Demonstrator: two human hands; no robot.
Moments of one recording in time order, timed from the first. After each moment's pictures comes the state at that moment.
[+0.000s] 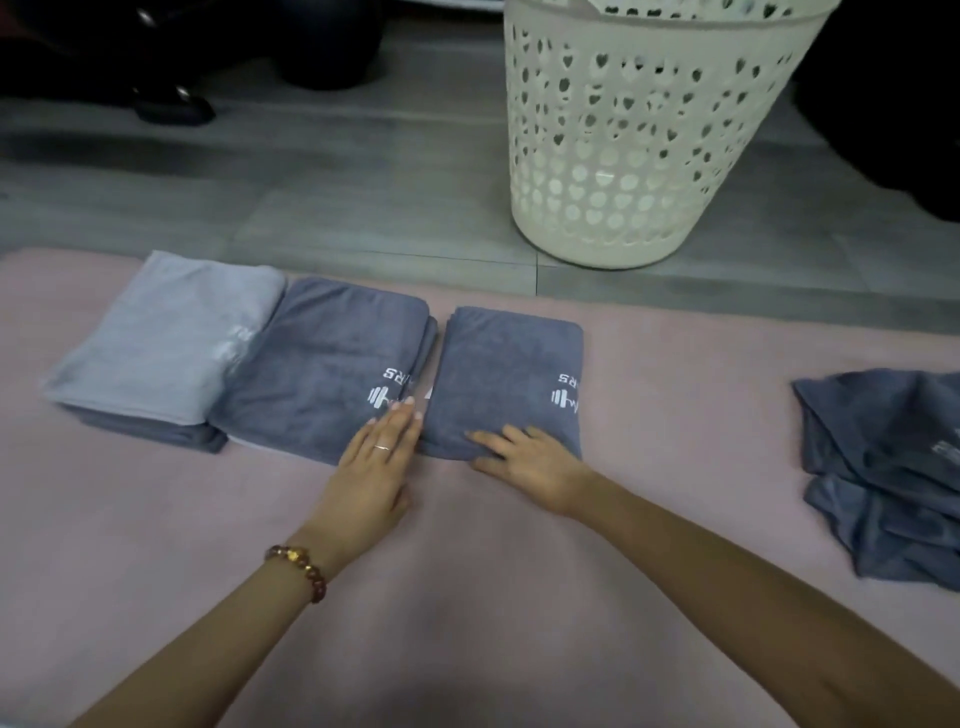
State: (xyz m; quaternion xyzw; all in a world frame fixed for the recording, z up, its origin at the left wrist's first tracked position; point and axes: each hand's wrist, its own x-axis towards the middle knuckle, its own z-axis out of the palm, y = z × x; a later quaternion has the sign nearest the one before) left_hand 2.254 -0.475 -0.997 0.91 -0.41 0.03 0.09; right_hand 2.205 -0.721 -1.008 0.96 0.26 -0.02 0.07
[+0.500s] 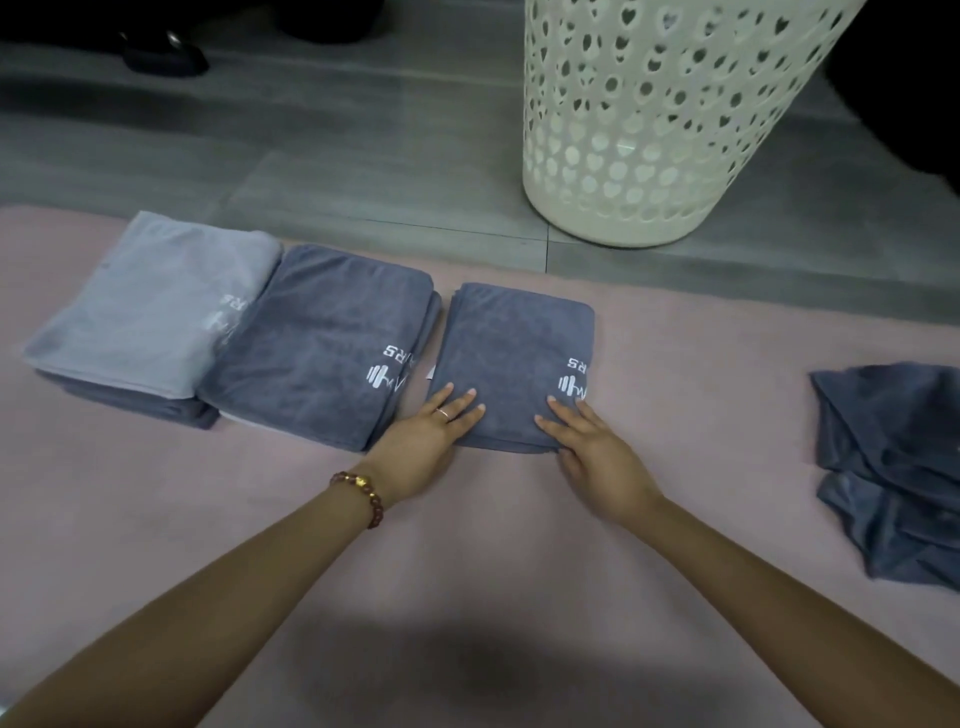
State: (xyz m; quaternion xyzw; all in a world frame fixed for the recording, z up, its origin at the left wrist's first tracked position) left_hand 2.282 -0.533 -1.024 0.89 -0.44 -0.09 0.05; right_hand 2.176 -0.758 -1.034 0.98 0.01 0.02 -0.20
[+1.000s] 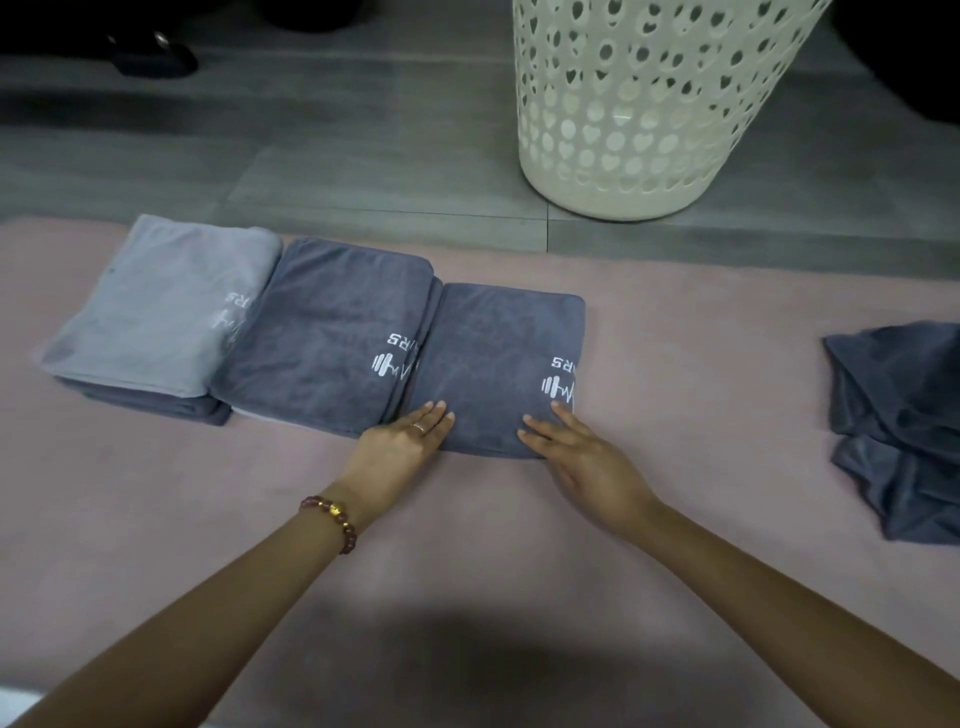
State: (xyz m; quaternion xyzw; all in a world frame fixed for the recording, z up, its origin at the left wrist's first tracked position) left_hand 2.267 -0.489 -1.019 0.86 -0.50 0.06 -0.01; right_hand 2.156 -0.735 -1.048 0.97 0.12 0.05 -0.20
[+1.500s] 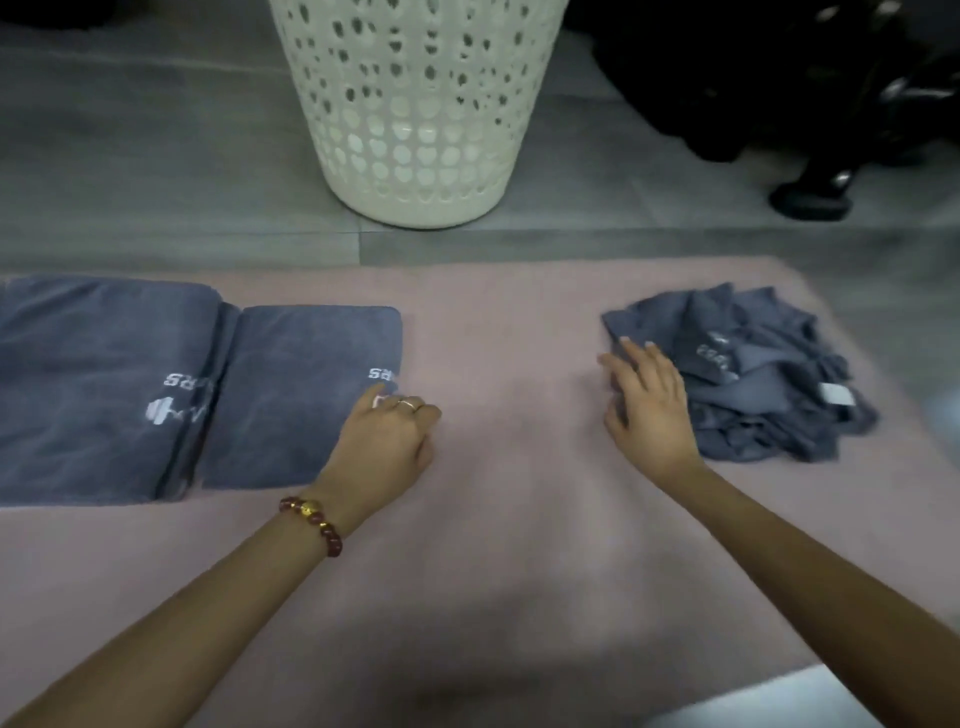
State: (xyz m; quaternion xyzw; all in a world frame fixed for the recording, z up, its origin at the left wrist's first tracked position) left_hand 2.208 -0.651 -0.978 0.84 -0.54 0.06 0.10; right_hand 2.034 -0.909 -0.982 0.95 -0.24 0.17 -0.03
